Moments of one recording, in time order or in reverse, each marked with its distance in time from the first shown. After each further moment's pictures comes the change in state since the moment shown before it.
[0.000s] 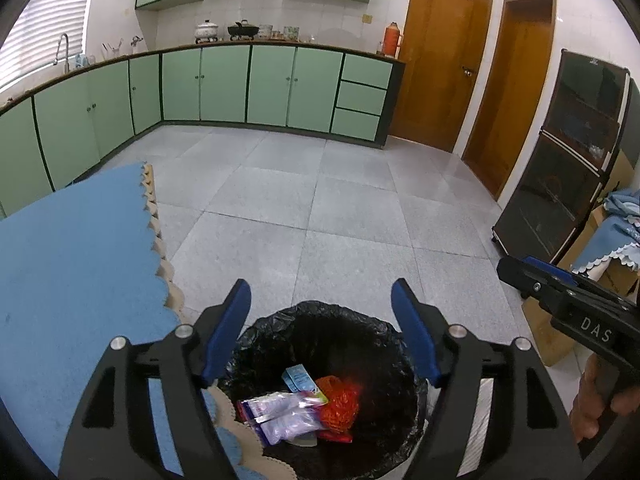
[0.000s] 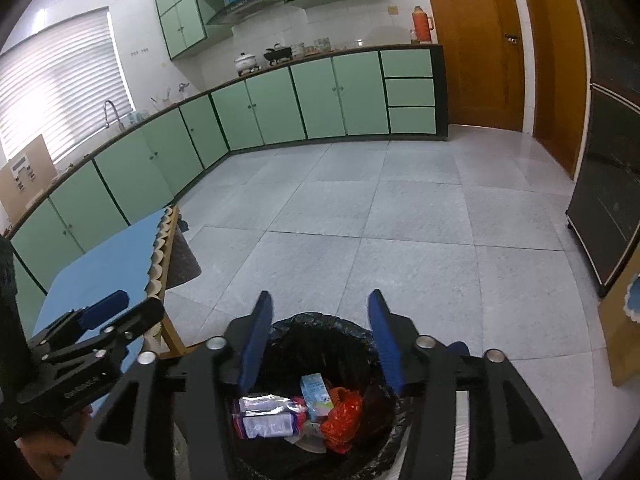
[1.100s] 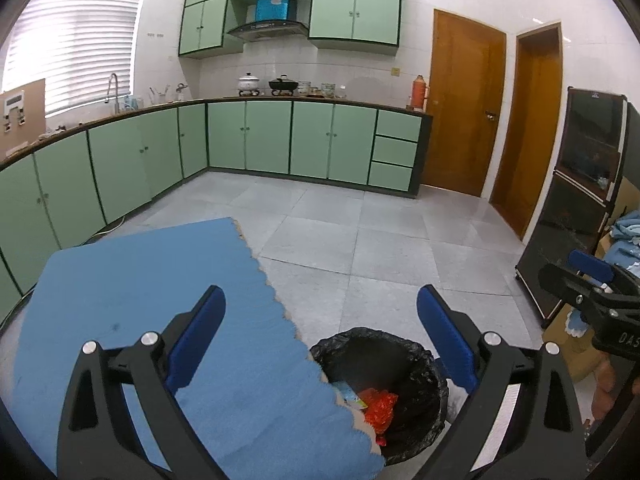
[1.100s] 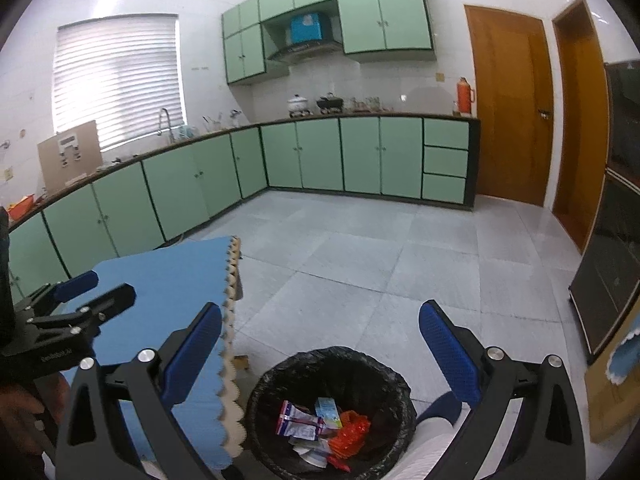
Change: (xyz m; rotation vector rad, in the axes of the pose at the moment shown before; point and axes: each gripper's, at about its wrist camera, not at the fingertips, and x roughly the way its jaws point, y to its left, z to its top) left arm -0.163 0.029 0.005 -0.014 -0.179 0.138; right arm -0.128 0.074 0.000 -0.191 -0.185 0.075
